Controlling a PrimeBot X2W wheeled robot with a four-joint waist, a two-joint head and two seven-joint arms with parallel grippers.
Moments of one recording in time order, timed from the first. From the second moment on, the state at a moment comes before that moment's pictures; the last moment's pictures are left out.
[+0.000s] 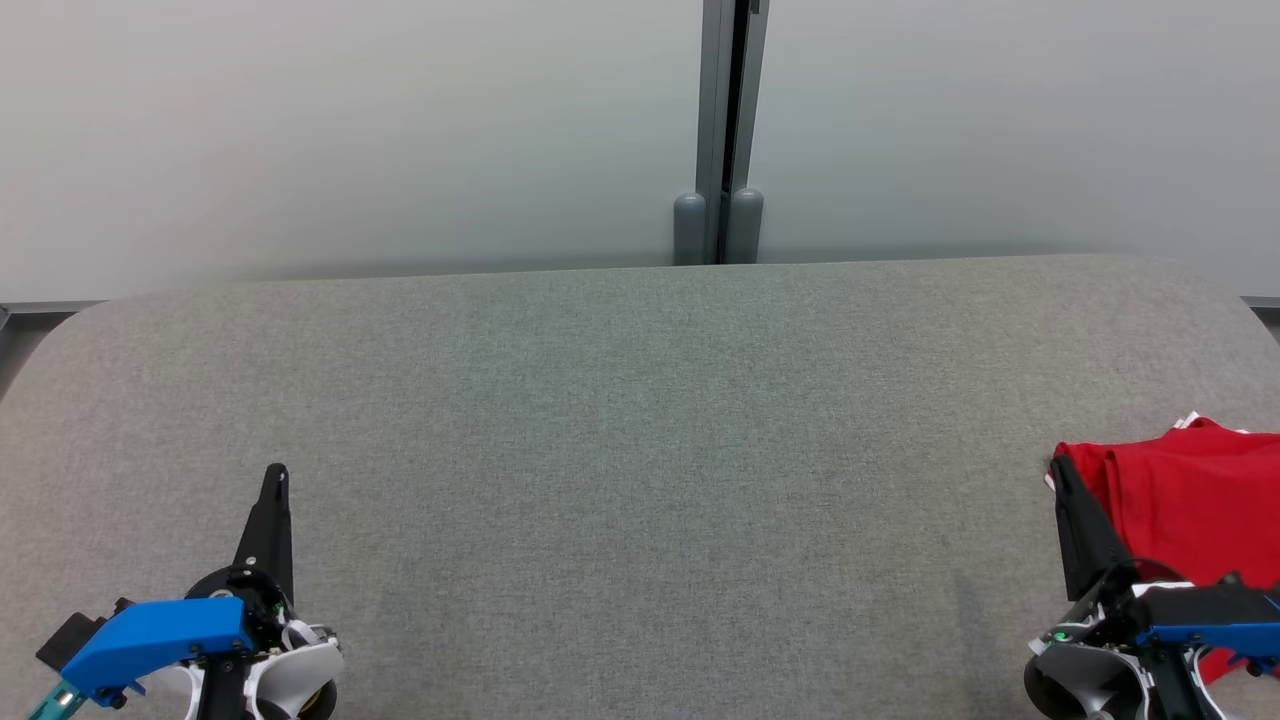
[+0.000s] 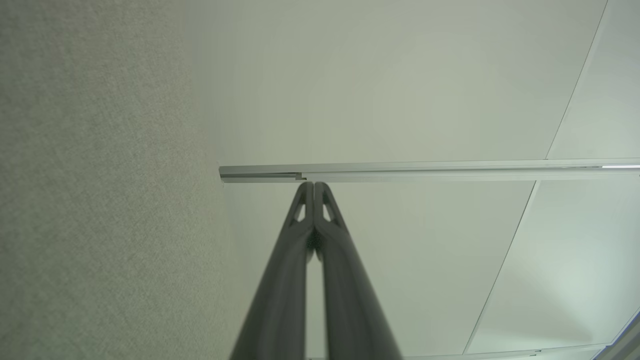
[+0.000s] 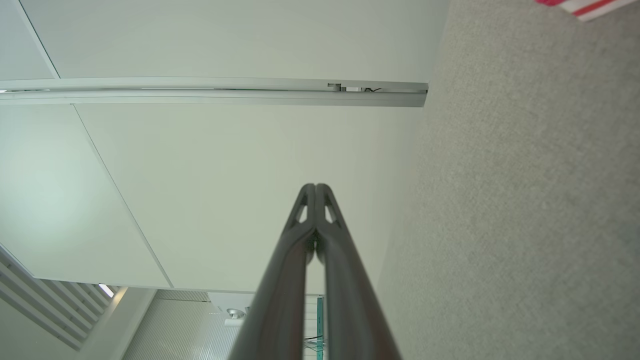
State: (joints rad) left arm -0.10 0.05 0.11 0.25 -1.61 -0.13 0.11; right arm -0.11 -0.05 -0.11 0.24 1.61 0.13 0.11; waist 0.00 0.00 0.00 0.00
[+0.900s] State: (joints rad) left arm -0.10 0.05 0.11 0.25 -1.61 -0.13 0.11; right arm -0.11 -0.05 -0.11 0.24 1.61 0.13 0.11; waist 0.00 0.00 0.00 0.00
